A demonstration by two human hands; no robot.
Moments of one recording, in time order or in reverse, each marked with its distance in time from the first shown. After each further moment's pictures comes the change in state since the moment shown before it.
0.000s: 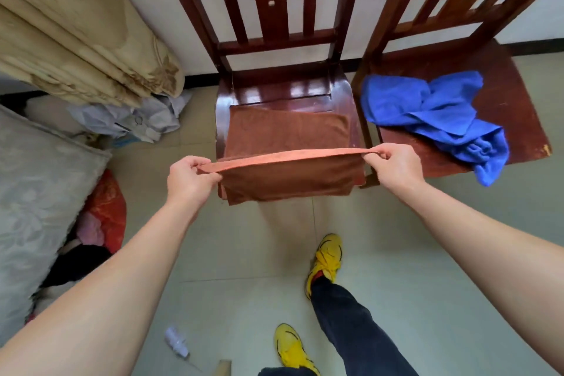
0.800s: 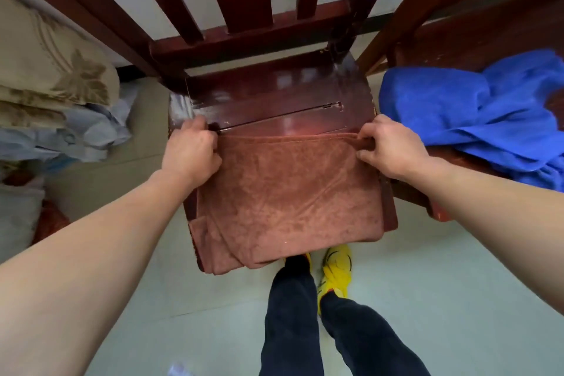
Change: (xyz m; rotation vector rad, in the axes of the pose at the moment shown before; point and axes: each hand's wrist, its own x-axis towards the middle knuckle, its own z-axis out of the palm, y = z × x) left_hand 0.234 0.058 0.116 1.139 -0.312 0.736; right_hand 0.192 -0.012 0.078 -0.607 -0.224 -0.251
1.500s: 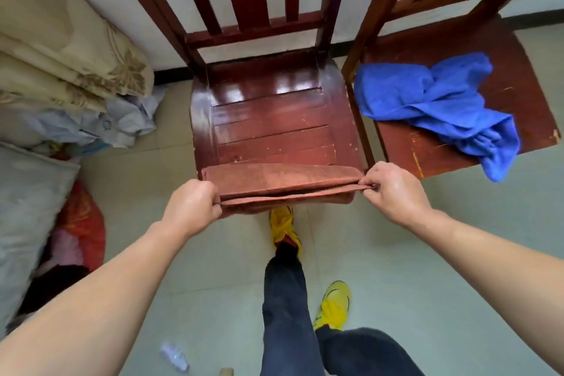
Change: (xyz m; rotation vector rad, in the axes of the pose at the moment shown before) left_hand -0.194 0.041 0.014 -0.159 -0.095 -0.090; right_hand -0.179 0.022 0.015 0.155 0.148 -0.096
